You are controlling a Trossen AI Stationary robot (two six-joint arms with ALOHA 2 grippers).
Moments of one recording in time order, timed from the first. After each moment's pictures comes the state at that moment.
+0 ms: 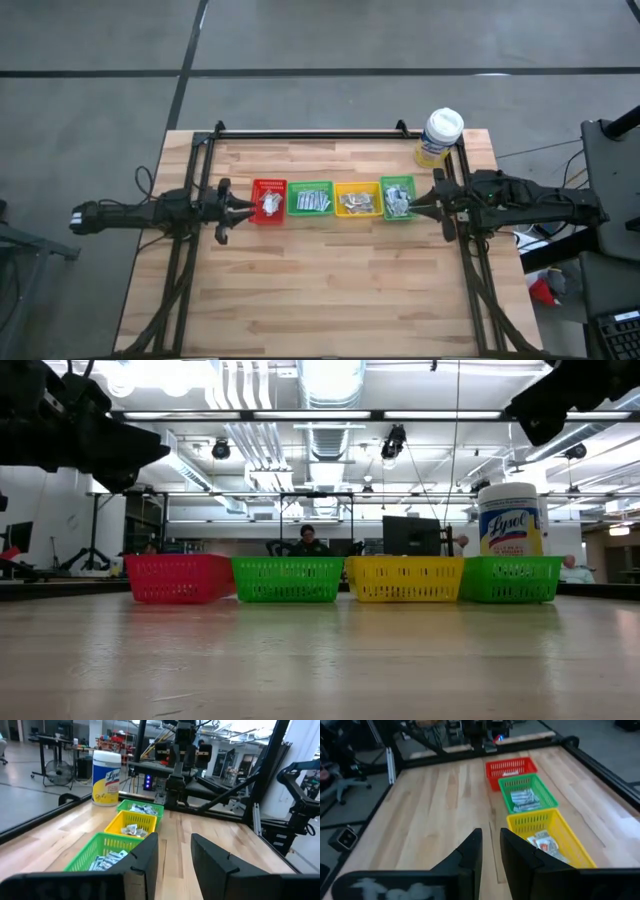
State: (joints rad) left arm 0.02 0.15 0.02 0.10 -0.06 -0.17; right arm -0.03 0.43 0.53 -0.46 -0.05 0.18
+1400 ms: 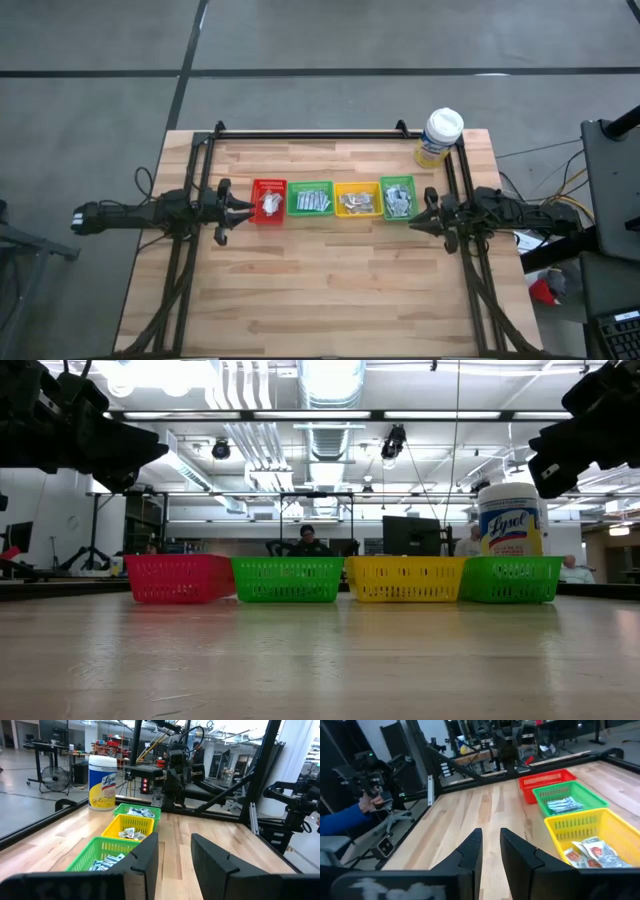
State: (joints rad) left arm 0.02 0.12 0.01 0.11 -0.04 -0.14; right arm -0.02 0.00 0.09 -0.18 -0.20 0.29
